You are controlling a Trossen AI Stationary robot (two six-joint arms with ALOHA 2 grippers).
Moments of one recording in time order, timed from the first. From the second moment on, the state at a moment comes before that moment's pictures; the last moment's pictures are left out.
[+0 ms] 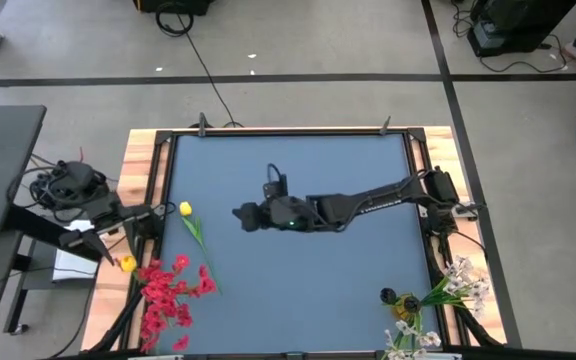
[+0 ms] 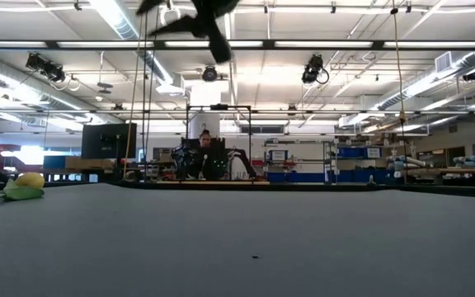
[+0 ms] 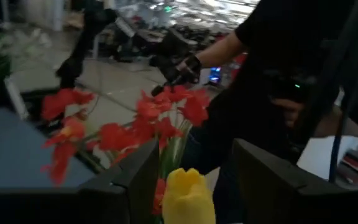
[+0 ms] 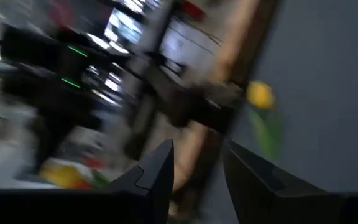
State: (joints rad) left arm -0.29 0.12 0.71 -0.59 0.74 -0.22; right arm 0.14 1.98 1.62 0.03 0.38 1.26
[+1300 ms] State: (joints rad) left arm -0.18 0.78 0.96 -1.35 -0.25 -1.25; right arm -0.02 2.15 1.62 -0.20 -0.17 1.10
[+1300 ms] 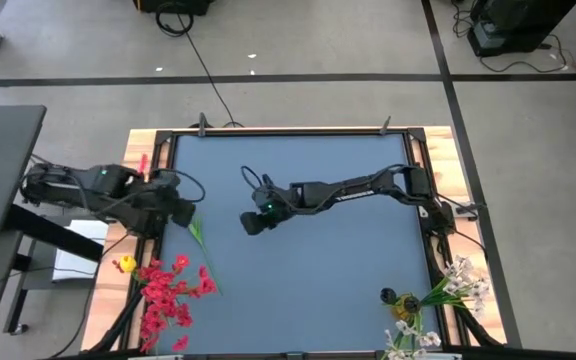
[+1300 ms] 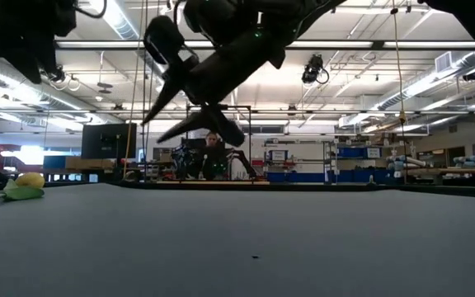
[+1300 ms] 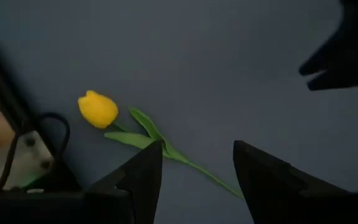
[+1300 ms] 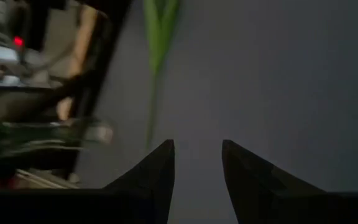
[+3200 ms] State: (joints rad) left arm -0.21 1.24 0.51 -0.73 0.05 -1.94; right arm -0.12 2.15 1.62 -0.53 -0.21 0.73
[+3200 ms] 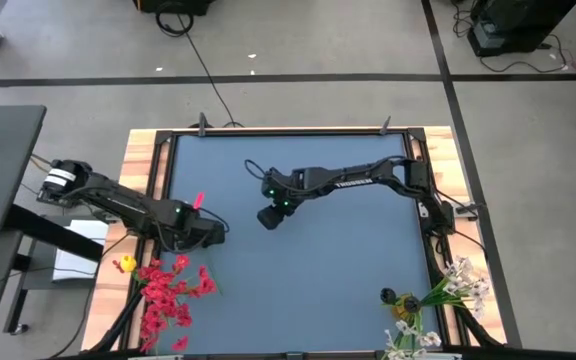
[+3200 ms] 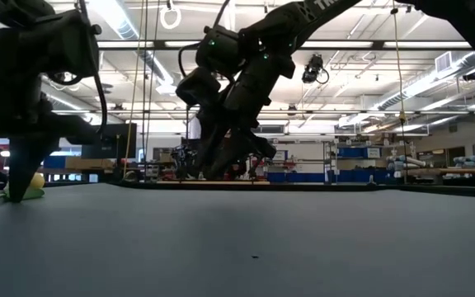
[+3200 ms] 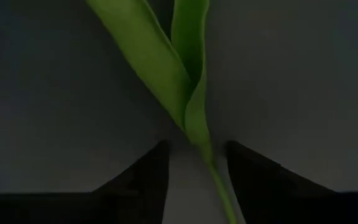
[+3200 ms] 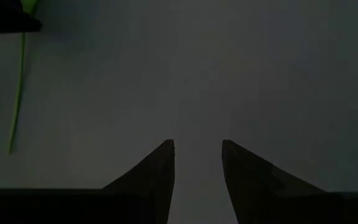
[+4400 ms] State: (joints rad) left arm -0.05 0.78 0.64 -0.74 -0.15 -1.08; right arm 0.02 2.15 1.62 -0.47 -0.11 1.14
